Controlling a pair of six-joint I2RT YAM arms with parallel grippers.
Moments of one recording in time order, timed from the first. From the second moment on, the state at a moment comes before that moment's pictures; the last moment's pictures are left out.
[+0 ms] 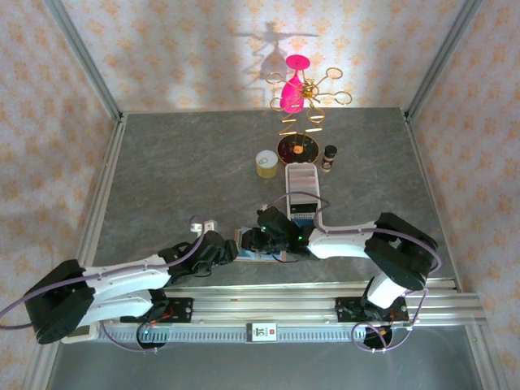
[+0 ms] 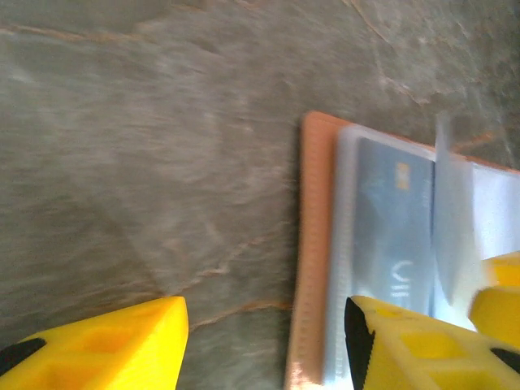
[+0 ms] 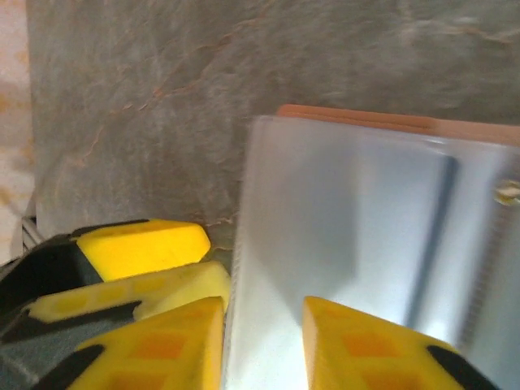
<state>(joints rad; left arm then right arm) -0.86 1.03 0.26 -0.12 -0.22 -1.07 1.01 1.61 0.72 0.14 -0.19 1.05</state>
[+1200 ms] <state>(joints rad) -0.84 0.92 0.33 -0.23 -0.21 -0.93 0.49 1.28 0.73 -0.36 0.01 -1.14</state>
